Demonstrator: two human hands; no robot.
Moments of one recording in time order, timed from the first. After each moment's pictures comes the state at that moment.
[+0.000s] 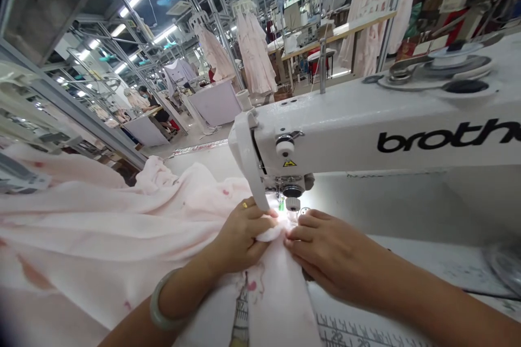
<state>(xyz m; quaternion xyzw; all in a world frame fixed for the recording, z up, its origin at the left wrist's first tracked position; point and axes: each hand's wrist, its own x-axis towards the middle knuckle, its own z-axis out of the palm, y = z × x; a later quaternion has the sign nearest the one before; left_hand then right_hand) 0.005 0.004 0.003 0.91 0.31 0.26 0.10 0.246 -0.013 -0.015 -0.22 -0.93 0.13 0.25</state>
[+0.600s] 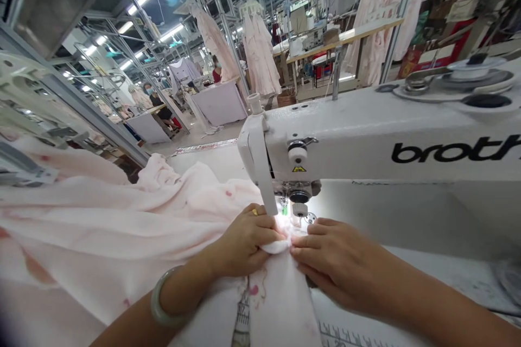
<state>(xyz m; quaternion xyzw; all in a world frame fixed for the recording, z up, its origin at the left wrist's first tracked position) 0.003 0.009 0.009 0.94 0.30 0.11 0.12 0.251 -0.013 -0.006 -0.22 -0.93 0.13 0.26</state>
